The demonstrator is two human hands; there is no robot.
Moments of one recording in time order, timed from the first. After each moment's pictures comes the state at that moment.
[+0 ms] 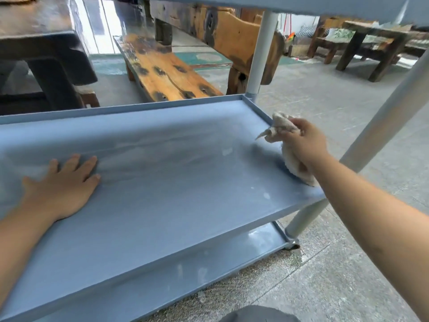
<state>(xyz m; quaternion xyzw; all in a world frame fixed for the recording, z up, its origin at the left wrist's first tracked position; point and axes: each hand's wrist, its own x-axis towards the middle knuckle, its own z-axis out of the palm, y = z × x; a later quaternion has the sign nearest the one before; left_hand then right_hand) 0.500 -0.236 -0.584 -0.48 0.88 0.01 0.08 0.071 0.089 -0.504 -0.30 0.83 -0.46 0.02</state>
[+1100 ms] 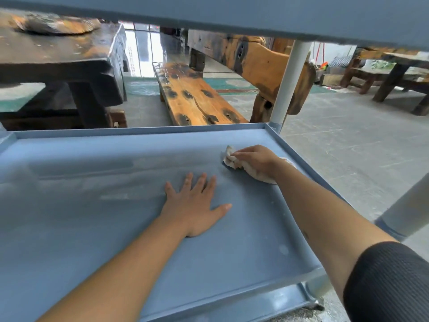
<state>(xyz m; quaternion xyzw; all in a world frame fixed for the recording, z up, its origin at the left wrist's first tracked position) 0.287 -0.112 -0.581 -0.35 0.94 0.06 0.01 0.041 -0.080 -0.531 -0.45 0.78 -0.34 0.27</state>
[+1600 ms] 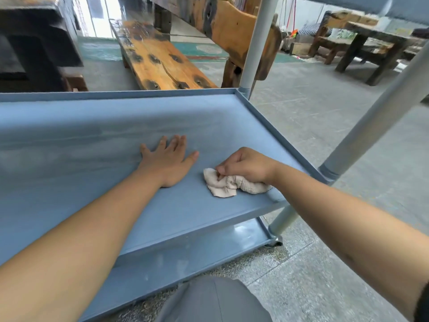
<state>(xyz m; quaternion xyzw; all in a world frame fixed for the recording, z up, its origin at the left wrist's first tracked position) 0.292 -0.111 -0.572 -0.35 0.93 0.10 0.01 0.124 0.059 -0.524 -0.52 0.73 -0.29 0.34</state>
